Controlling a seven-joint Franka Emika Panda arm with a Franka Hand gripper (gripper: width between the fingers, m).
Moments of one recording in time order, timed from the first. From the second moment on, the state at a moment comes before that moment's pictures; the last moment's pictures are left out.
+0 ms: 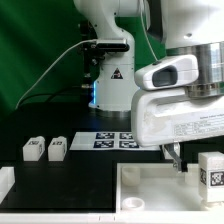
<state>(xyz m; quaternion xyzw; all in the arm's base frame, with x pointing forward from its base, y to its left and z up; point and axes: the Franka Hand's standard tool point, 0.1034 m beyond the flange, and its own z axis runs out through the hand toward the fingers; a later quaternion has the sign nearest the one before) 0.624 0.110 0.083 -0.99 -0.07 -0.06 0.05</state>
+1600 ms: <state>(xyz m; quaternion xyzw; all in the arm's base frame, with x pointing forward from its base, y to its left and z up) 0.626 0.114 0.080 -0.78 0.62 0.01 0.10</state>
